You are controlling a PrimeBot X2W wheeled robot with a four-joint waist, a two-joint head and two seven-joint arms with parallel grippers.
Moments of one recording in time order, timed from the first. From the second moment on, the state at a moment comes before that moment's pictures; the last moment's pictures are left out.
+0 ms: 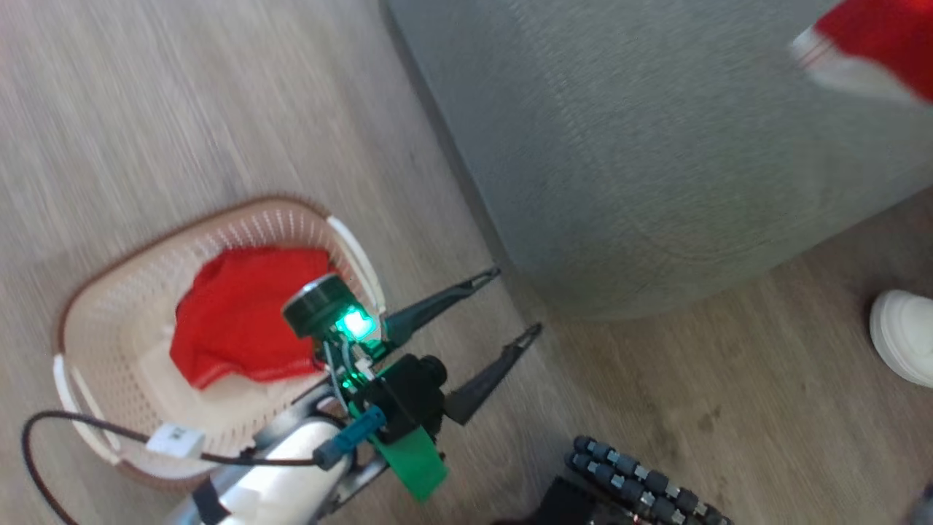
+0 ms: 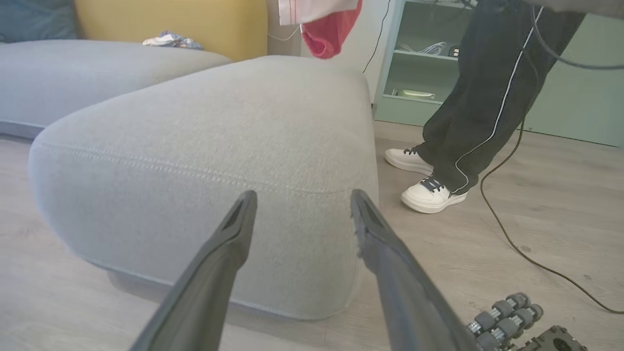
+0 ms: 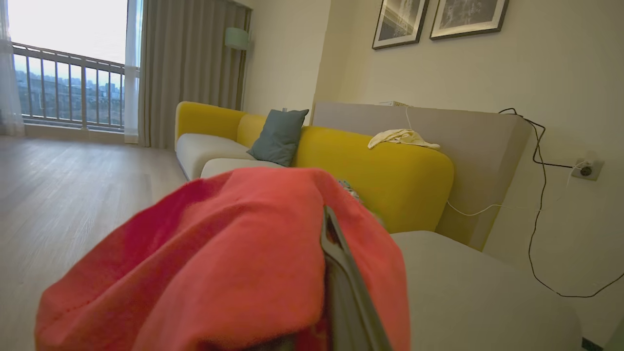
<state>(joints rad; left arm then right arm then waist) -0.38 0.28 -0.75 0.01 -0.10 -0.13 -0.26 -0.58 -0.19 -0.35 0.16 0.19 0.13 -0.26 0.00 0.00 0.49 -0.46</state>
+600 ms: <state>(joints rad) -0.49 0.34 -0.77 -0.03 -0.10 -0.13 -0.26 -1.04 -0.33 -0.42 0.61 0.11 0.13 -0.26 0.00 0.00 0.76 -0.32</state>
